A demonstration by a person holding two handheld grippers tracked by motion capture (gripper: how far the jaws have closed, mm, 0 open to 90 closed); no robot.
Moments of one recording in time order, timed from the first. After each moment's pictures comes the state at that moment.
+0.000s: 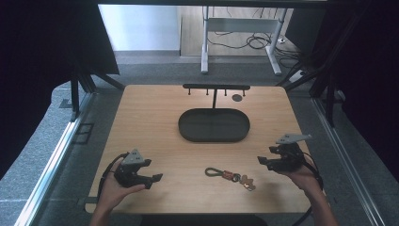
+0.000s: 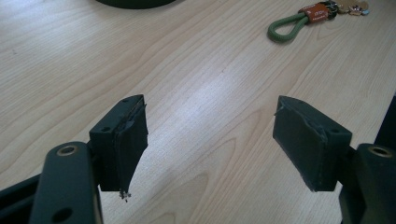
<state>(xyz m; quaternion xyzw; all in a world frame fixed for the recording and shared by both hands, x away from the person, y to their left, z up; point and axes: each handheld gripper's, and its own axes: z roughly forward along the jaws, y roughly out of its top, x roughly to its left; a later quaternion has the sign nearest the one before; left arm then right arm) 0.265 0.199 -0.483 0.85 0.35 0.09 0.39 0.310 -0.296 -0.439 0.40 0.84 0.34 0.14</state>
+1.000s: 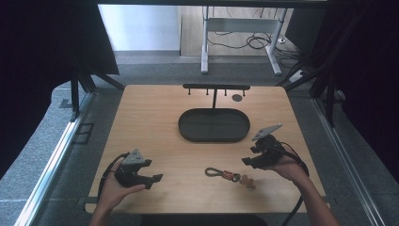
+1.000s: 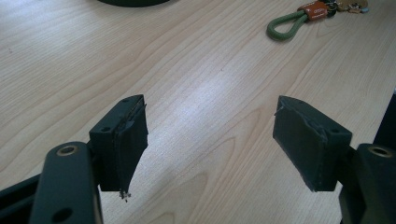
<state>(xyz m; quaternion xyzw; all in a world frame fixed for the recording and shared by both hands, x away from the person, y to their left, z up) 0.266 0.199 -0.483 0.85 0.35 0.09 0.38 0.330 -0.241 -0.428 0.33 0.90 0.27 0.09</state>
